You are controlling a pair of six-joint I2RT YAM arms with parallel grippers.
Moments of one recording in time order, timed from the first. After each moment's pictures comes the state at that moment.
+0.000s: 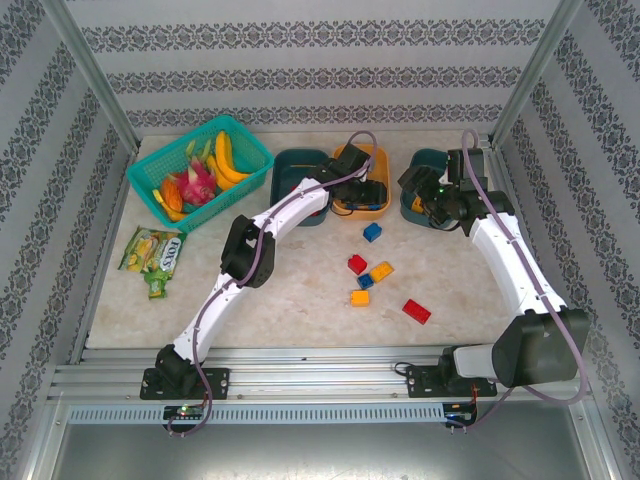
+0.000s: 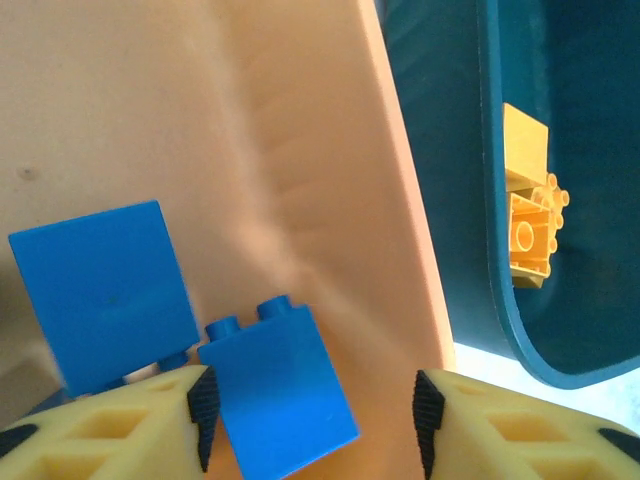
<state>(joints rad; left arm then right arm) -0.63 2.65 2.50 -0.68 0.30 -0.59 0.08 1.34 1.20 -0.64 -0.26 0.86</state>
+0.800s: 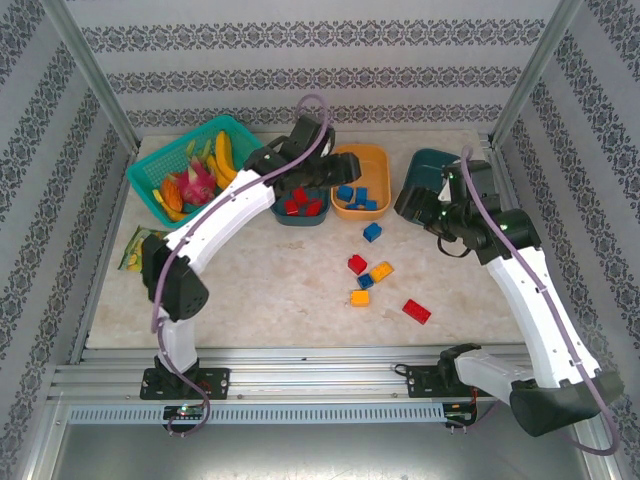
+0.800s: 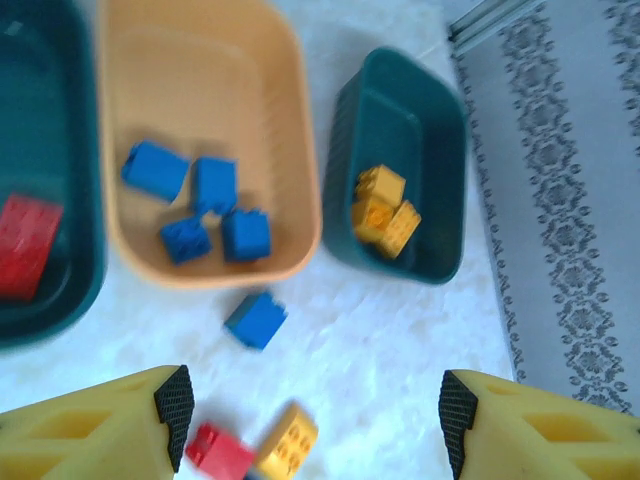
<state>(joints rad) -0.64 1.88 1.92 -0.78 0.09 -0.77 0.27 1.10 1.30 -1.00 -0.14 0.67</state>
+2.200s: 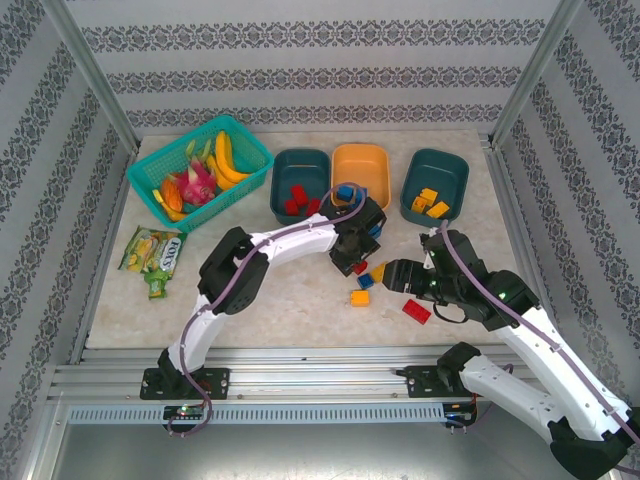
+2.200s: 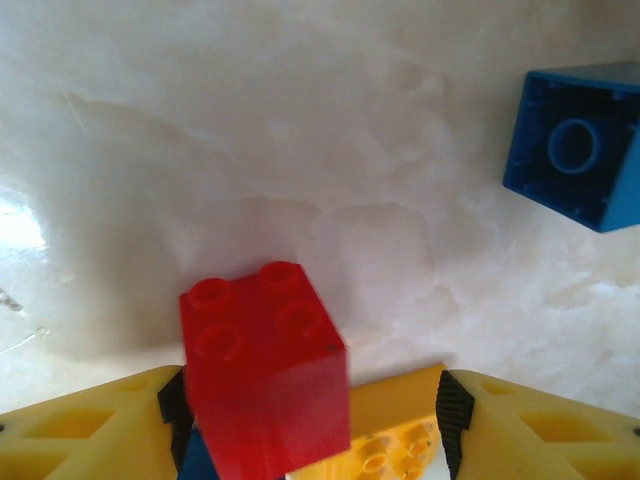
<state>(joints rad) -0.85 2.24 1.82 -0.78 0.08 -1.58 0.57 0.76 0.92 -1.06 -0.06 0.75</state>
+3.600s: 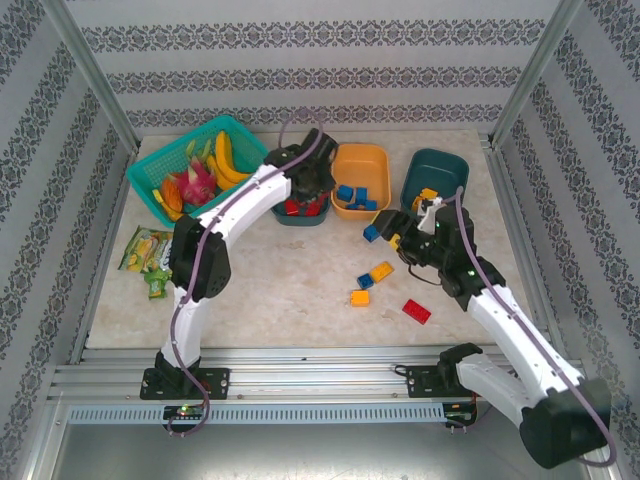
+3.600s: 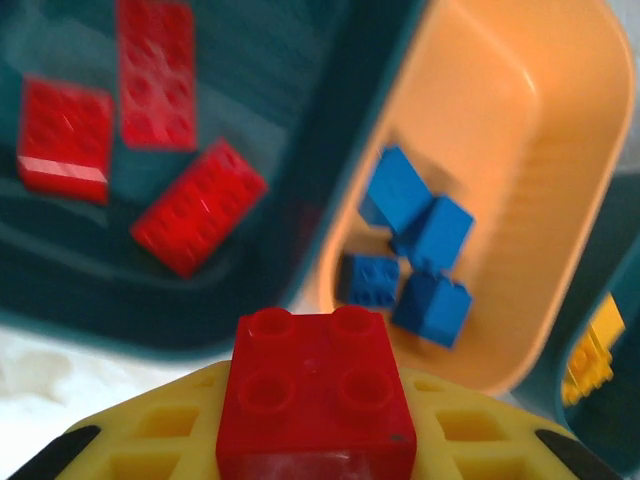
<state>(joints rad) -0.55 2.15 2.05 -0.91 -0.07 -1.07 0.29 0.95 0.68 -0.19 -0.44 1.04</state>
